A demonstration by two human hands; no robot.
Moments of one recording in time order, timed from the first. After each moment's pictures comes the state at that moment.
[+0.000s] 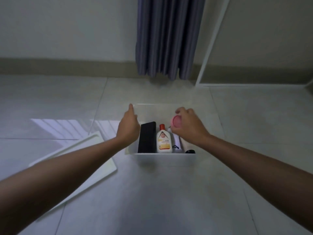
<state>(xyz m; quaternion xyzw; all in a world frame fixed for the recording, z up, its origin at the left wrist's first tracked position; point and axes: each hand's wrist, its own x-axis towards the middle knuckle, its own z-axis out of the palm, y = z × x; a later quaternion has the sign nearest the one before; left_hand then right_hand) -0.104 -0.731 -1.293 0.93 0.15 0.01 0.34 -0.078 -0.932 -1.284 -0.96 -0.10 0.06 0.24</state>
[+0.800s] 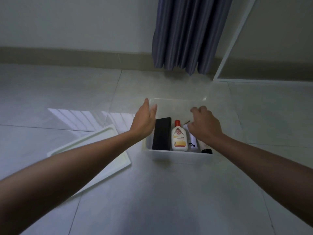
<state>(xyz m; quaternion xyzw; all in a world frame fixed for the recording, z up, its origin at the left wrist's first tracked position) -0.102 -0.718 -1.297 0.90 0.12 0.00 0.41 -0.062 -0.919 -1.314 -0.99 -0.10 0.03 0.10</state>
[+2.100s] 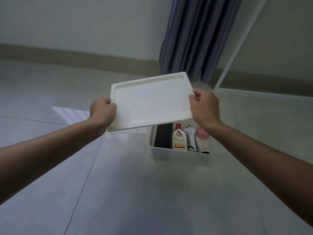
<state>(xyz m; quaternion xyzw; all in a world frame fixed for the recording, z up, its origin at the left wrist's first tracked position) -0.146 -0.615 -1.237 0.82 0.32 0.10 0.46 -0.074 -0.873 -1.226 -0.92 -0.05 -0.10 0.37</state>
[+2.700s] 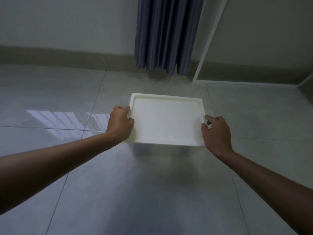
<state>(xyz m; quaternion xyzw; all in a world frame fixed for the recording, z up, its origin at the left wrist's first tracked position) -0.142 -0.722 -1.267 0.94 0.14 0.02 0.32 -0.130 -0.998 -1.280 -0.96 0.06 -0.07 0.25</state>
